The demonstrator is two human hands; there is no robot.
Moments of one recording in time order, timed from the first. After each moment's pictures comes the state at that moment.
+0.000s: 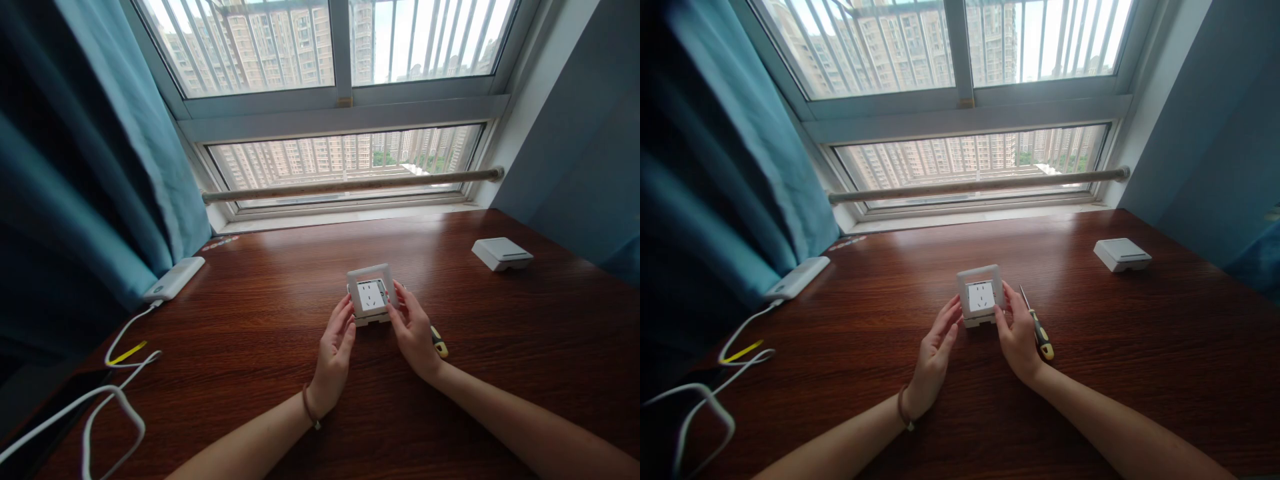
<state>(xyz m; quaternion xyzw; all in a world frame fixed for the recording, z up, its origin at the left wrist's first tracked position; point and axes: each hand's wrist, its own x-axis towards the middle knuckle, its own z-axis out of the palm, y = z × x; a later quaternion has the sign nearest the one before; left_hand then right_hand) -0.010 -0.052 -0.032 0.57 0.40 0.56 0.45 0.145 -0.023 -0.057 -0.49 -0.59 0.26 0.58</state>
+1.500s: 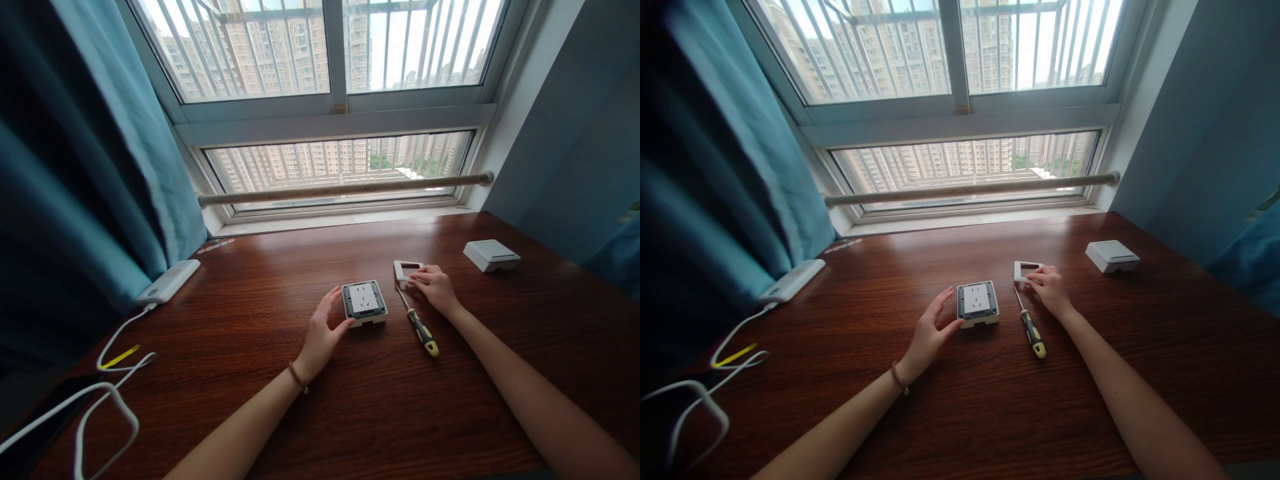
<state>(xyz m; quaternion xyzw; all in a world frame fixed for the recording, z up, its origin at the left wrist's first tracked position) -0.034 -0.011 -0.052 0.67 0.47 0.48 0.33 0.269 0.073 -0.080 -0.53 -0.73 0.06 0.43</state>
